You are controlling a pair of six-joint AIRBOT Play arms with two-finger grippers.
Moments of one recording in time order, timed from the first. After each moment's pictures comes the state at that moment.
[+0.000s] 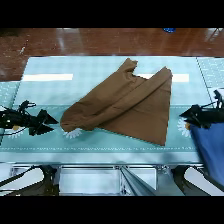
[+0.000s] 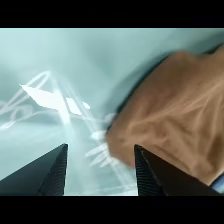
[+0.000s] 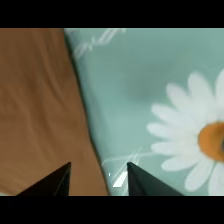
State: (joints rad) left arm 0.49 -1.29 0.65 0.95 -1.27 -1.42; right arm -0.60 -1.14 0.70 -0.99 1.25 1.29
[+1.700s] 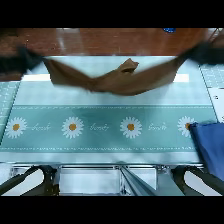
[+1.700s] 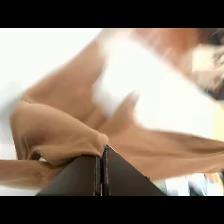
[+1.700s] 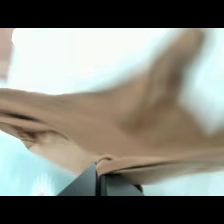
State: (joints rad) left arm 0.31 -1.16 1.27 0.40 -1.11 -1.22; right arm -0.24 -1.13 1.51 -0.68 1.28 1.30
